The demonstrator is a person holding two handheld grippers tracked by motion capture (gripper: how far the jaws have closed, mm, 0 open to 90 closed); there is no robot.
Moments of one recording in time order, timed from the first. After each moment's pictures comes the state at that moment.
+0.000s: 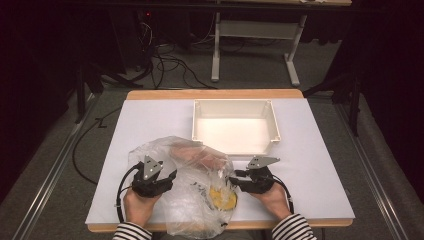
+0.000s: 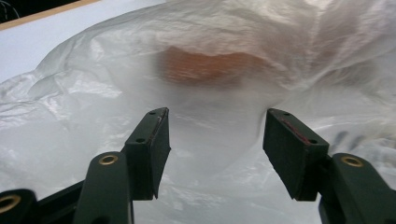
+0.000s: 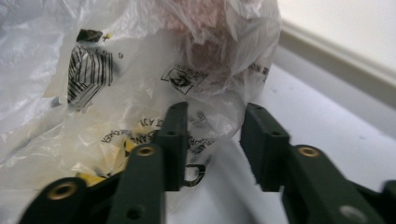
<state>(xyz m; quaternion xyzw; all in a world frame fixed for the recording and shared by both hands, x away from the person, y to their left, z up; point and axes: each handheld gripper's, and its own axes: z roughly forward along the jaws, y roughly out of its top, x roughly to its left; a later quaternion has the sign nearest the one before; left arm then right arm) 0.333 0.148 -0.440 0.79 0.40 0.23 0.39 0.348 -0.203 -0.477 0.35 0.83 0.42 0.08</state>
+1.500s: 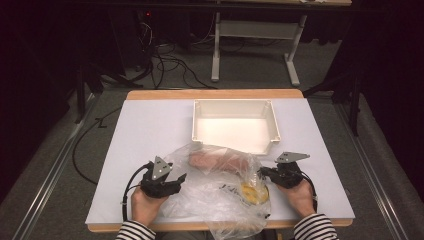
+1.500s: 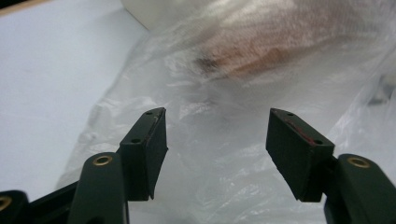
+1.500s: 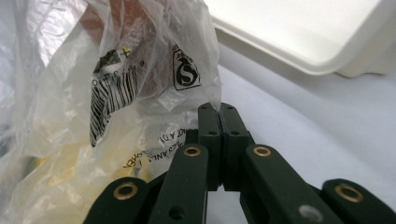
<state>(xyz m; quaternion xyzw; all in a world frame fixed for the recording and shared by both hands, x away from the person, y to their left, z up) 0.332 0.124 -0.447 0.82 0.36 0.19 0.40 0.351 -0.283 -0.471 0.42 0.82 0.38 0.13</state>
